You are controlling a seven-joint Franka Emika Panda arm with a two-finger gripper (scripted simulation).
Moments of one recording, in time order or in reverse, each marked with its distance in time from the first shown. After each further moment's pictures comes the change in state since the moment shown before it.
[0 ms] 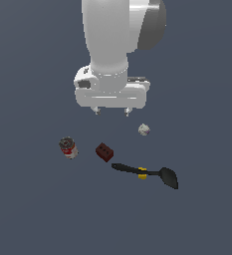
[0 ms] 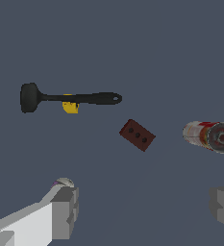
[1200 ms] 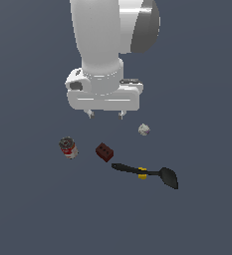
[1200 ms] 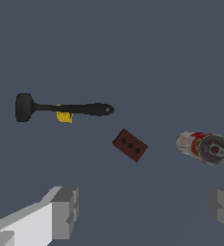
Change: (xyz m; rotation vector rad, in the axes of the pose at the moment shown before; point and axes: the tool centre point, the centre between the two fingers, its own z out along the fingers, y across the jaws) arm 0.016 0.018 -0.001 -0.003 0.042 -0.006
